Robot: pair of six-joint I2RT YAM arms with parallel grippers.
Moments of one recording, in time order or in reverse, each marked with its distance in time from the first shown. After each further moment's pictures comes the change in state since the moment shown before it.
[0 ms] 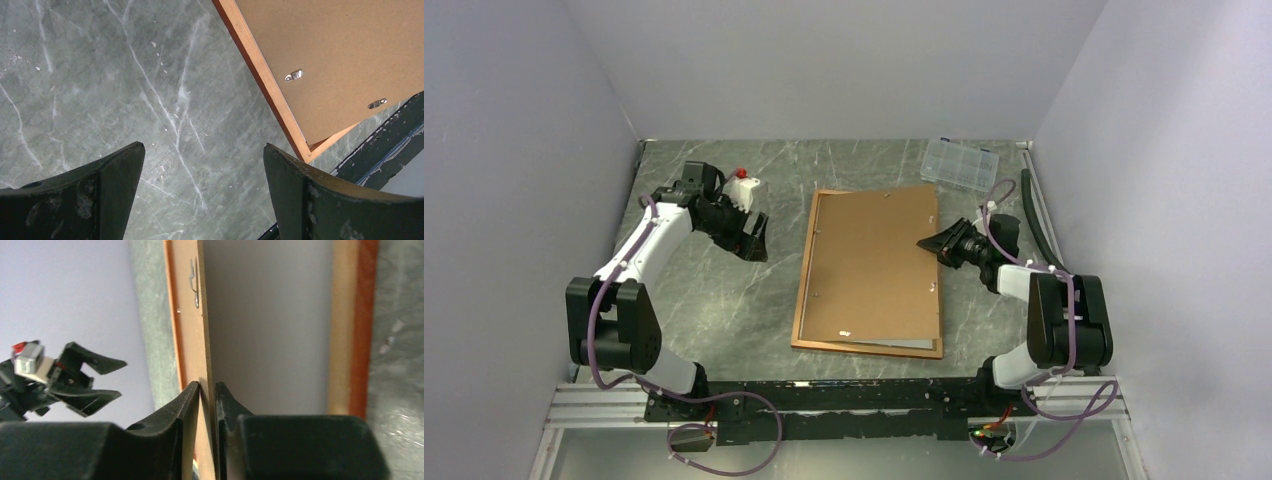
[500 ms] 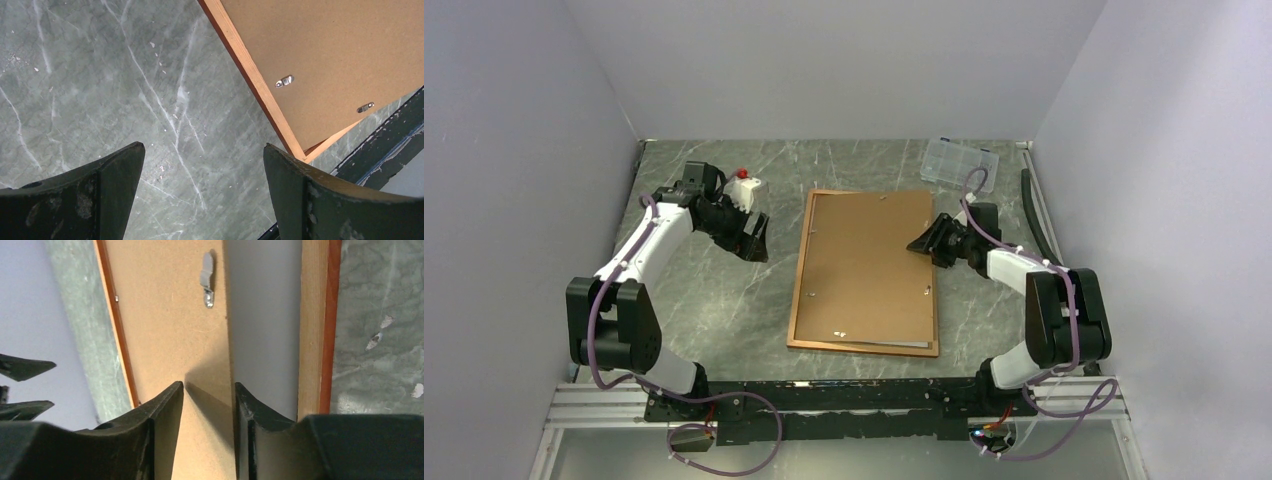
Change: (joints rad) left arm -0.006 0.000 0.000 0.000 -0.002 0.000; right arm 0.120 0.027 0.143 -0.339 0.203 -0.203
